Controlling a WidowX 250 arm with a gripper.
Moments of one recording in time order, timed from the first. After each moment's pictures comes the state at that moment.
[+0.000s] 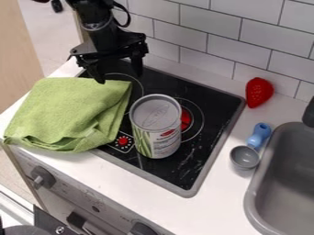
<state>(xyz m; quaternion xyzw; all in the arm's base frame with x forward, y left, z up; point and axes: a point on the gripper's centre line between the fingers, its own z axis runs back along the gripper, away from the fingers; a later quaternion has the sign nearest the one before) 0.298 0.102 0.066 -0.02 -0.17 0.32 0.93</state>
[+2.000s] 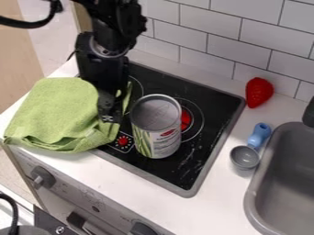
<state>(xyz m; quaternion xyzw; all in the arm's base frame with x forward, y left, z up) 0.242 0.054 0.071 -0.01 -0.15 0.85 0.50</state>
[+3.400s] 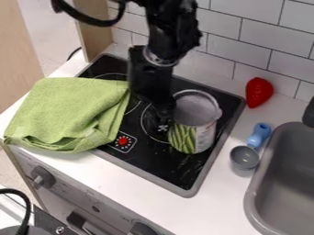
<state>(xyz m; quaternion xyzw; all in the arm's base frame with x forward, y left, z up) 0.258 0.007 0.050 0.02 -0.10 0.90 0.42</state>
